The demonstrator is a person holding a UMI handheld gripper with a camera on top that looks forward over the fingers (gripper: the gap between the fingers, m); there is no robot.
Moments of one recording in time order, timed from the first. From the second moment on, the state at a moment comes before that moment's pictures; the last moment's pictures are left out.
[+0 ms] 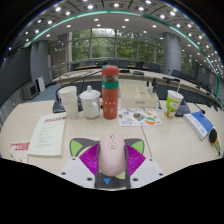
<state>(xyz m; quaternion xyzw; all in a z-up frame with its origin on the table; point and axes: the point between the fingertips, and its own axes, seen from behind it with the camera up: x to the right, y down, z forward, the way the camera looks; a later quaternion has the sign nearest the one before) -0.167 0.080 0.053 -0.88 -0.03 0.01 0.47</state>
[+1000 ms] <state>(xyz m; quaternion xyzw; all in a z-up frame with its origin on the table) -0.180 -0.220 0.190 -0.88 -0.02 -0.01 0.48</state>
